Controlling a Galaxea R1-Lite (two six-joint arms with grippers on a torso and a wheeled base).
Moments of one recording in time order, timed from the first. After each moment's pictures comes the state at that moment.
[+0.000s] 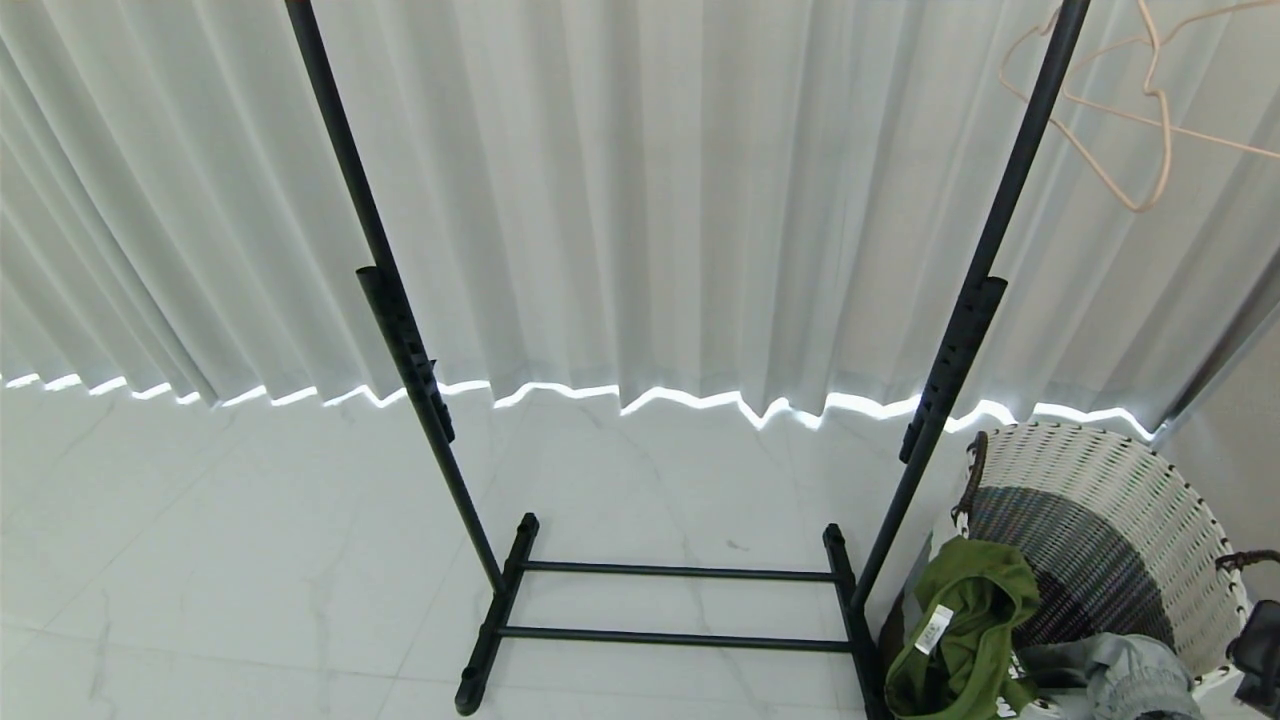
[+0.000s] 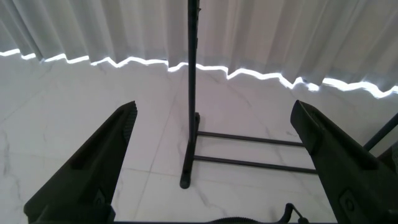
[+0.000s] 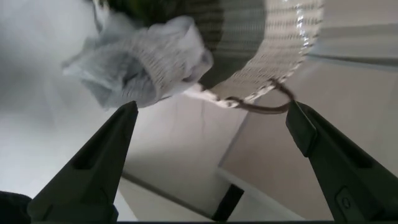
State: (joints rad) left arm 0.00 0.00 0.00 0.00 0.01 0.00; right arm -0.15 1.03 -0.26 -0.07 0.02 -1.03
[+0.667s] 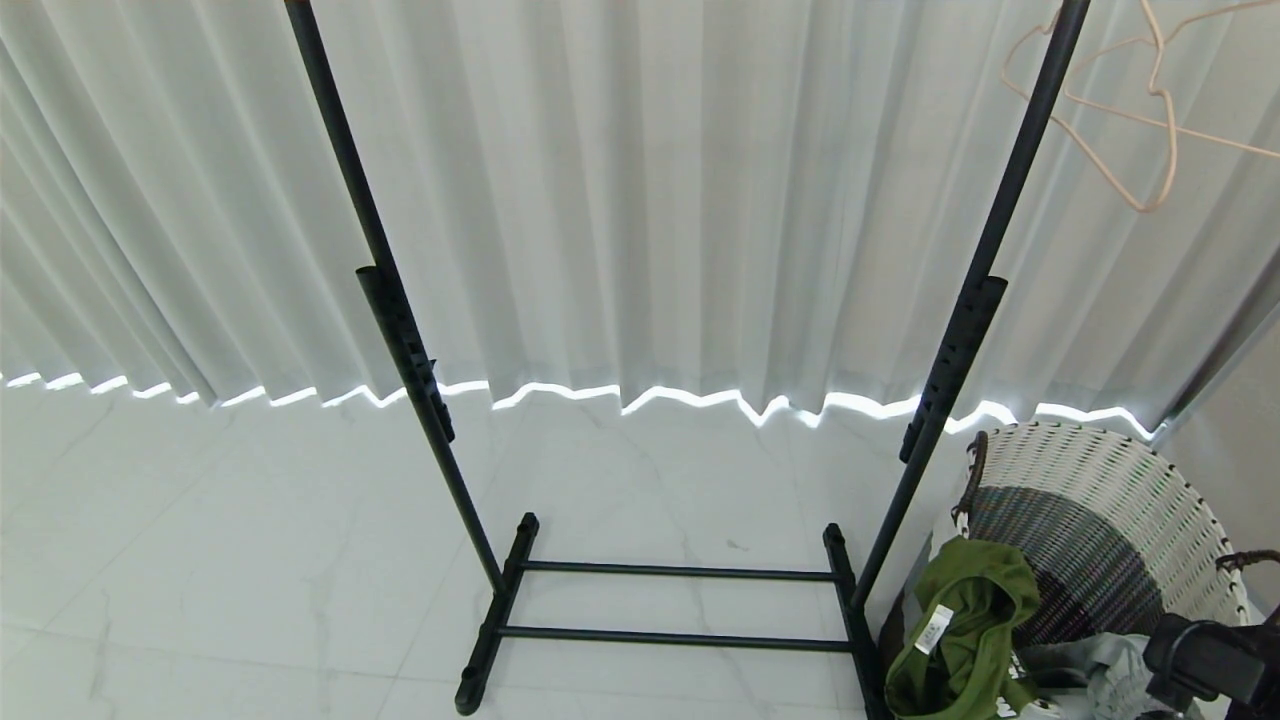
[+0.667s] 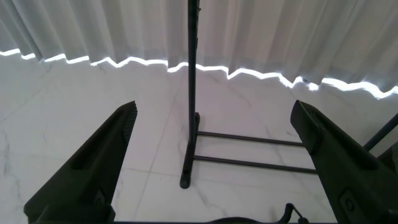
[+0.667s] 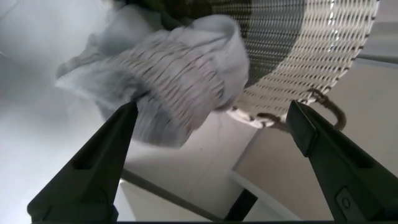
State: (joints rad) left arm 0.00 0.00 0.00 0.00 0.02 0.00; right arm -0.18 1.49 -0.05 -0.66 0.04 -1.04
